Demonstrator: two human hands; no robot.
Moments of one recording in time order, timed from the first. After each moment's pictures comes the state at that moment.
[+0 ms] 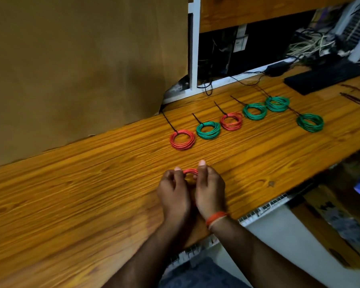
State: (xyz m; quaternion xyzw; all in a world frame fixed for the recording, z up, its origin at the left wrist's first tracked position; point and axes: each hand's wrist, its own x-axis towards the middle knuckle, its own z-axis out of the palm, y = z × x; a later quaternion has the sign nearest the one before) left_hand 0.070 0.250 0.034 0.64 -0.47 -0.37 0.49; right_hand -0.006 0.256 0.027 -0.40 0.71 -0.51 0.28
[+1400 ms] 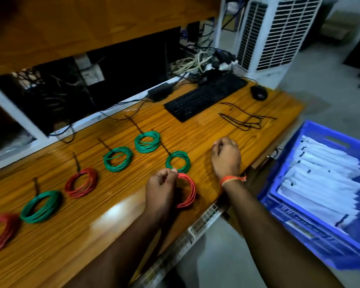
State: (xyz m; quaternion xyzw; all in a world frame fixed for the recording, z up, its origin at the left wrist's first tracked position) left_hand -0.364 0.145 0.016 0.47 -0.55 -0.59 0.36; right_hand -0.573 0.146 0.004 -0.38 0.83 -0.42 -0.01
